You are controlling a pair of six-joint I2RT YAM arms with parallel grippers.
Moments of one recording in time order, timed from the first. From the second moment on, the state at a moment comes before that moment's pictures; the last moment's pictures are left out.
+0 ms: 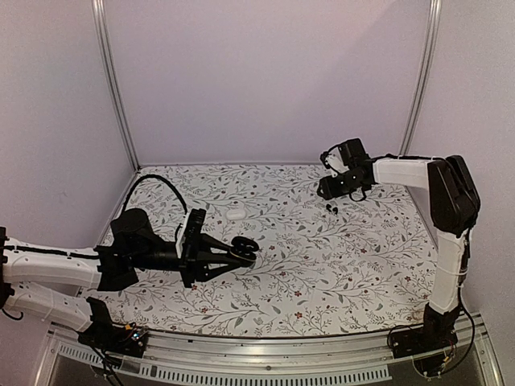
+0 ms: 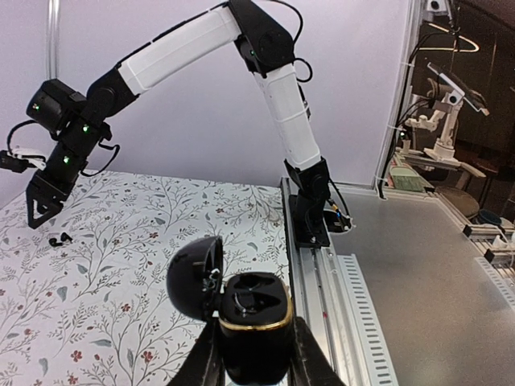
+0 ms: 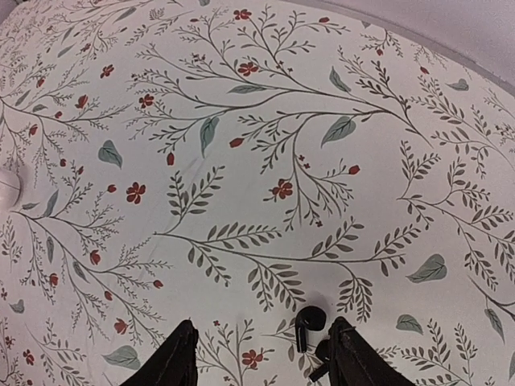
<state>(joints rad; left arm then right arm) -0.97 1.10 0.43 0.66 0.57 -0.10 0.38 2.03 1.49 -0.30 -0.12 0.01</state>
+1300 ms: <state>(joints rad) -0.97 1.11 0.43 0.66 0.57 -0.09 0.38 2.27 1.70 -0.52 -0.01 -0.08</state>
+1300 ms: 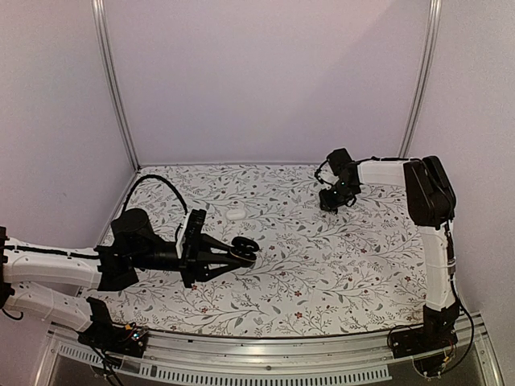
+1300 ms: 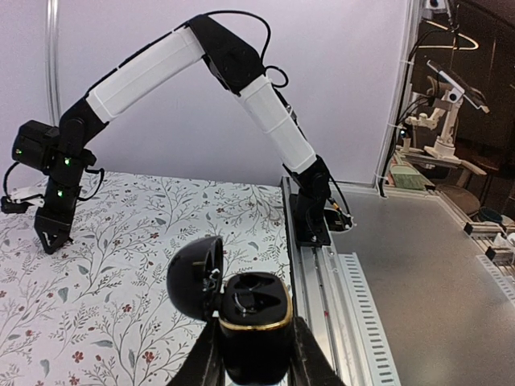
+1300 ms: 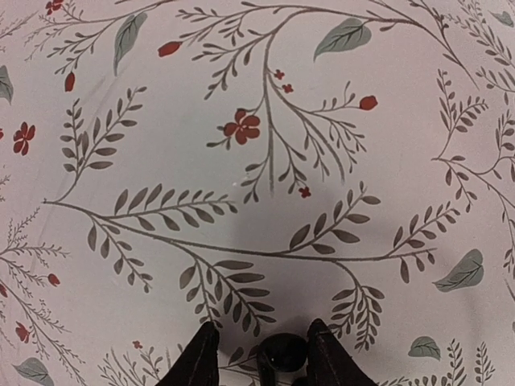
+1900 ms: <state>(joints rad) -0.97 1.10 0.43 0.66 0.57 -0.09 0.41 2.19 1.56 -0.46 -0.06 -0.07</state>
